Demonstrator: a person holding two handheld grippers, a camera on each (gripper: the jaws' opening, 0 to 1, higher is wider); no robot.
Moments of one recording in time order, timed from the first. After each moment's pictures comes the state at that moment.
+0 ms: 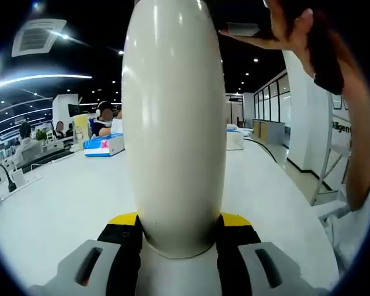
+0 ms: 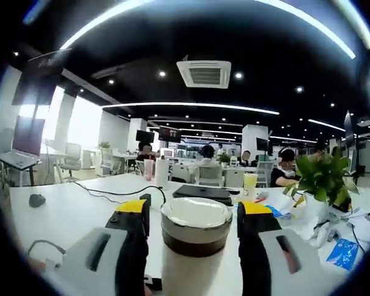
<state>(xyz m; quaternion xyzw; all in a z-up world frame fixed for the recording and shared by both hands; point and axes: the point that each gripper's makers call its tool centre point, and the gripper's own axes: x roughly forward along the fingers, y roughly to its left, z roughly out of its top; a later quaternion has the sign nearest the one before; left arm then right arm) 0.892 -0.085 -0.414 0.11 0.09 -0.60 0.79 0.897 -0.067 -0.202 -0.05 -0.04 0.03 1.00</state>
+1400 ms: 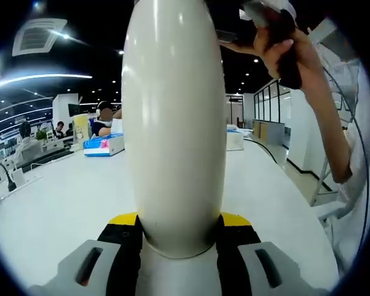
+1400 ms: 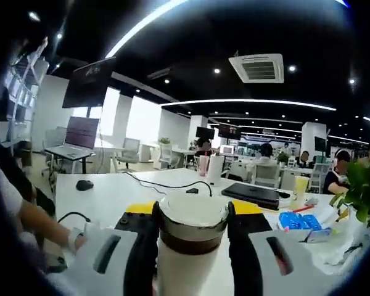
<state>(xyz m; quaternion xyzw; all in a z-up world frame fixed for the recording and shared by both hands) 0.891 -0.085 -0.415 0.11 0.09 -0.60 0.79 0.892 -0.059 -0.207 -0.08 -0.02 0.26 0.96</state>
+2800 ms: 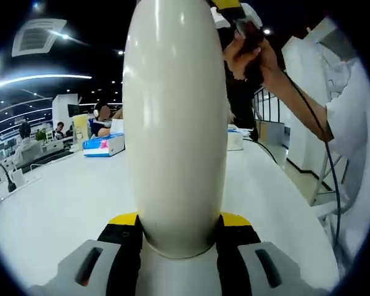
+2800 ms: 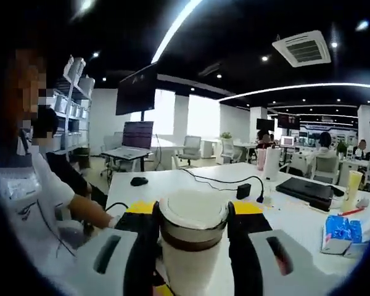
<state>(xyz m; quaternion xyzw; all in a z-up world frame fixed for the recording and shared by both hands) 0.883 -0.085 -0.415 0.11 0.09 -0.60 0.79 0.882 -0.055 -0.215 -0.05 0.02 0.49 0.87</state>
